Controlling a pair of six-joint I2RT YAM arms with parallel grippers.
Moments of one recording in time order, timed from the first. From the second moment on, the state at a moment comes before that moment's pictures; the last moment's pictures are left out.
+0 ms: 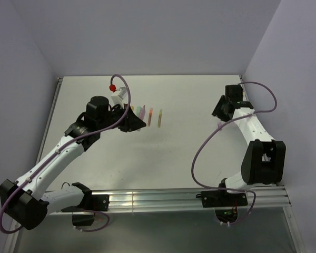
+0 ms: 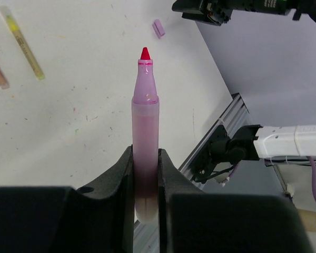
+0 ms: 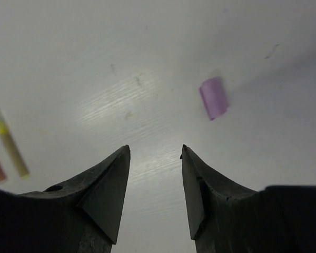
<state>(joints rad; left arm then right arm) -0.55 1.12 1.01 -0.27 0.46 -0.56 -0.02 1.44 1.09 -0.55 0.07 0.50</state>
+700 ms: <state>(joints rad) -0.51 1.11 0.98 -0.30 0.53 -0.53 -0.02 1.75 1.22 -0.64 0.33 0.33</state>
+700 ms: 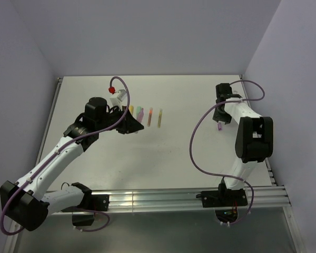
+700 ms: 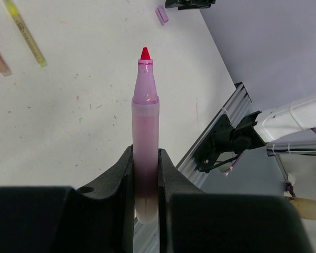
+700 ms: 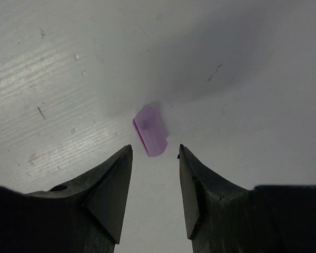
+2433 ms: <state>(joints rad) -0.48 1.14 0.94 -0.26 0.58 -0.52 0.00 1.86 1.25 -0.60 0.11 0.37</state>
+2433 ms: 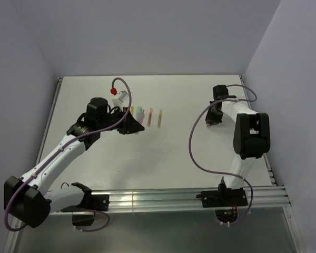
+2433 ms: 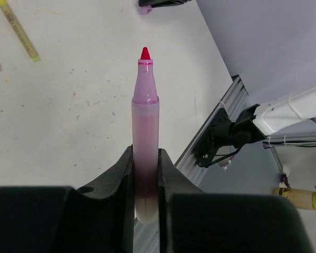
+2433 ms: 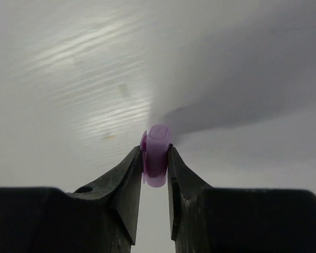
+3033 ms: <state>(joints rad) -0.48 1.26 0.92 0.41 0.85 -0.89 0.20 1.43 1.14 0.25 -0.67 1.00</state>
